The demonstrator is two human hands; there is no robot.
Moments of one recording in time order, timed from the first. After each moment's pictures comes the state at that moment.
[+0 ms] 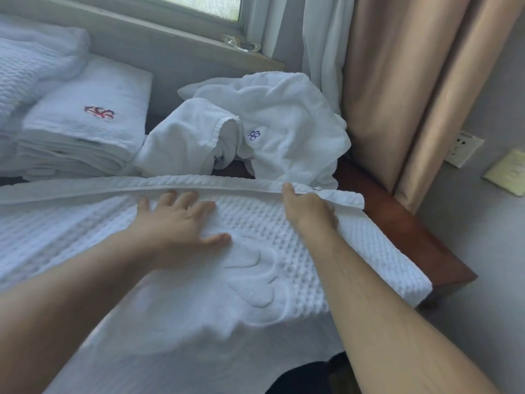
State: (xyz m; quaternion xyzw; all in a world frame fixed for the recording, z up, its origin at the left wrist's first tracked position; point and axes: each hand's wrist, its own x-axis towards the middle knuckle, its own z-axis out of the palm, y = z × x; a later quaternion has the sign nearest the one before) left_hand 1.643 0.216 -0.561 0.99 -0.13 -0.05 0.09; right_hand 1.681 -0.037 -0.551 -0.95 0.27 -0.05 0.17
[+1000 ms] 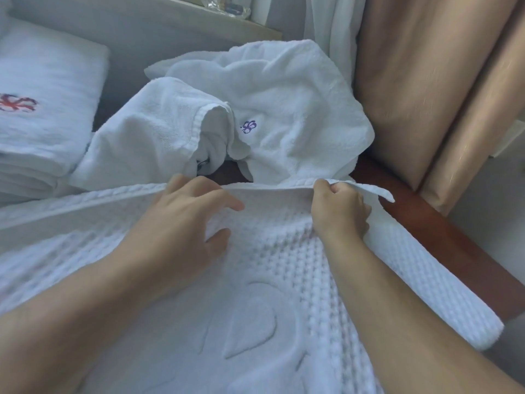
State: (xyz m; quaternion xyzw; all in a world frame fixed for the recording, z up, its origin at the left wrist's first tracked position) left_hand 1.695 0.190 -0.561 0.92 -0.26 0.12 0.27; right_hand 1.726 -0.057 -0.561 -0.86 0.31 -0.22 0.33
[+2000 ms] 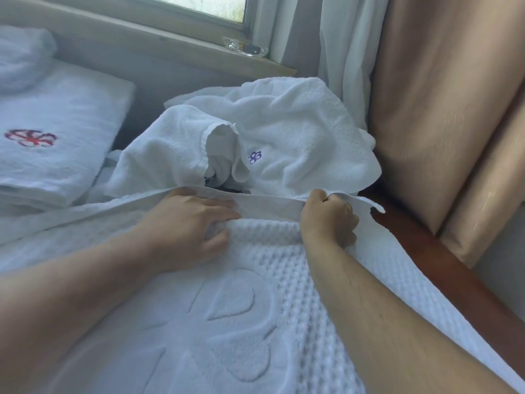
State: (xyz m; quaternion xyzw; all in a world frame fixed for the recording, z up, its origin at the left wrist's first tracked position) left_hand 1.766 0.181 -0.550 0.93 -0.31 0.13 0.14; right_hand 1.797 -0.057 -0.557 -0.85 0.31 -0.28 0.31
